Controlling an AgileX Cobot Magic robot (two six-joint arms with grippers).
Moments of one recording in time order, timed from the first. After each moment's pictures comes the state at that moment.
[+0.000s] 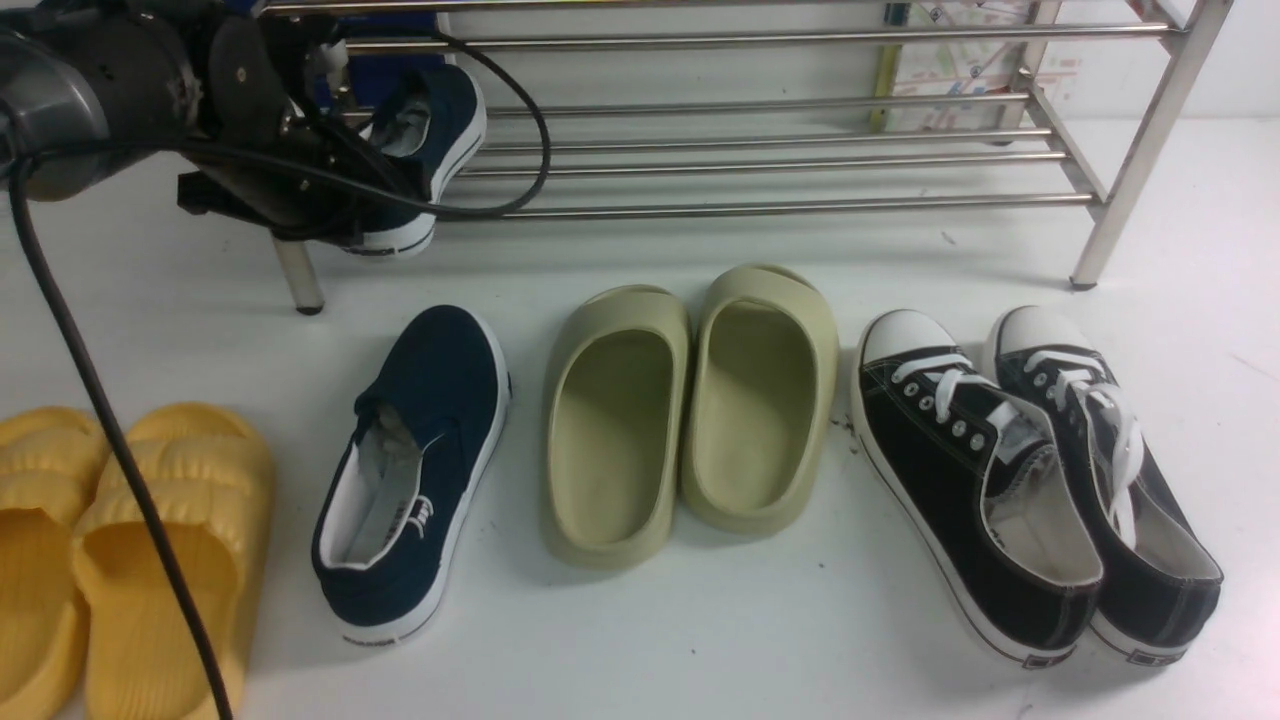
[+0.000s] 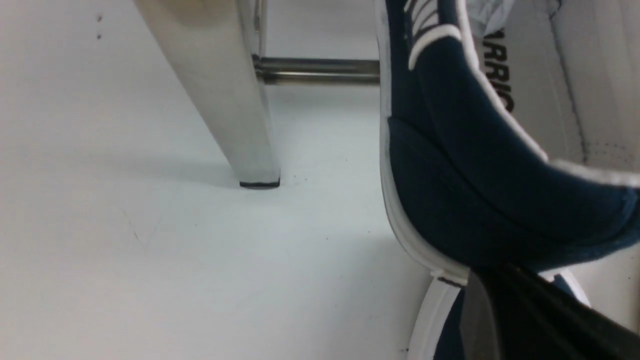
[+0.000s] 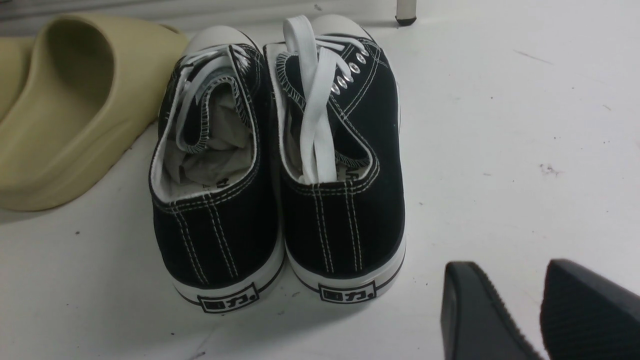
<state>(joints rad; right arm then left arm) 0.05 -0.01 0.02 -0.01 0.39 0.17 -0.13 1.90 -1.55 0.06 0.62 -0.23</state>
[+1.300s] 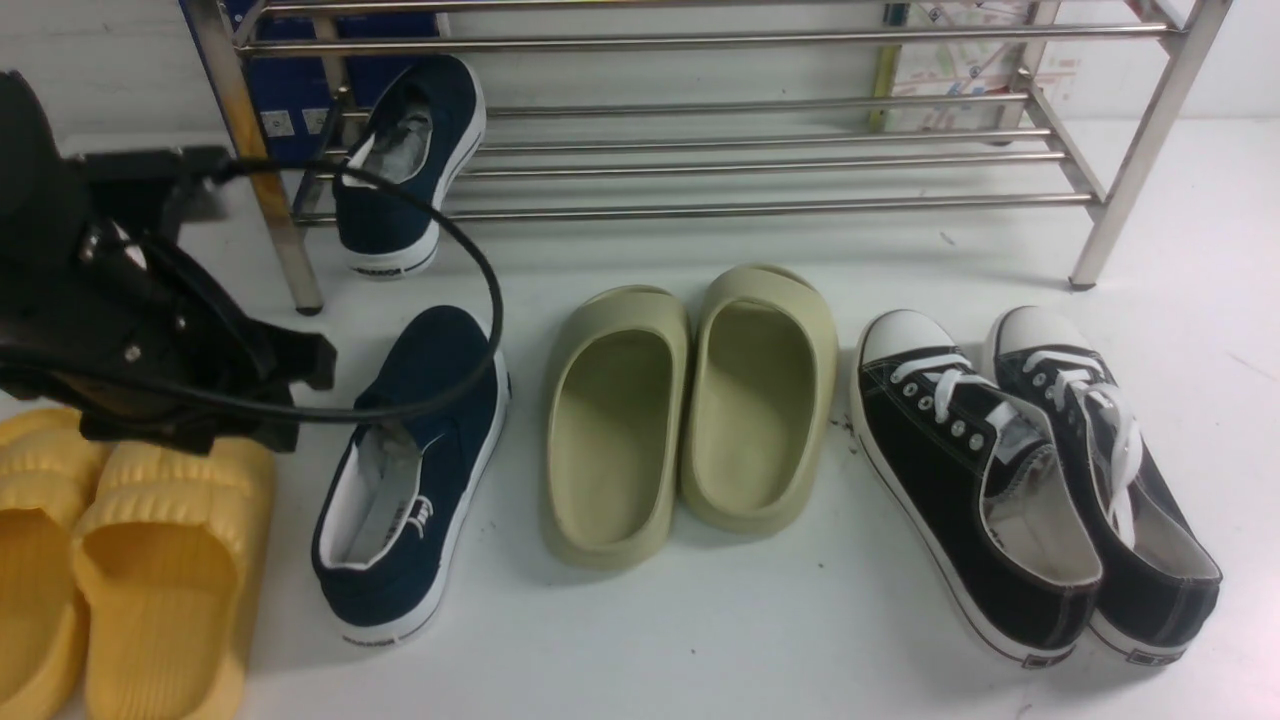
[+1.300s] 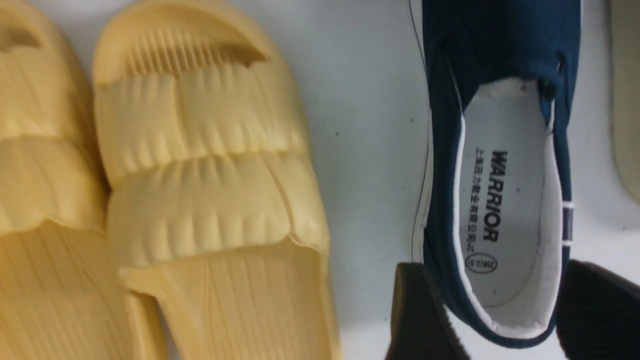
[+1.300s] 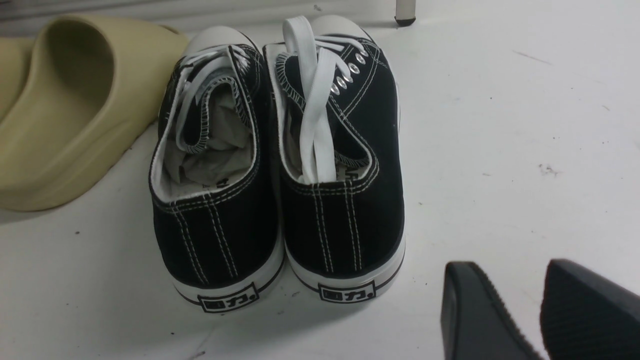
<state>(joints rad) 0.05 -0.01 0.02 -0.01 0.39 0.17 -0.13 1.40 -1.07 -0.05 0.92 -0.12</state>
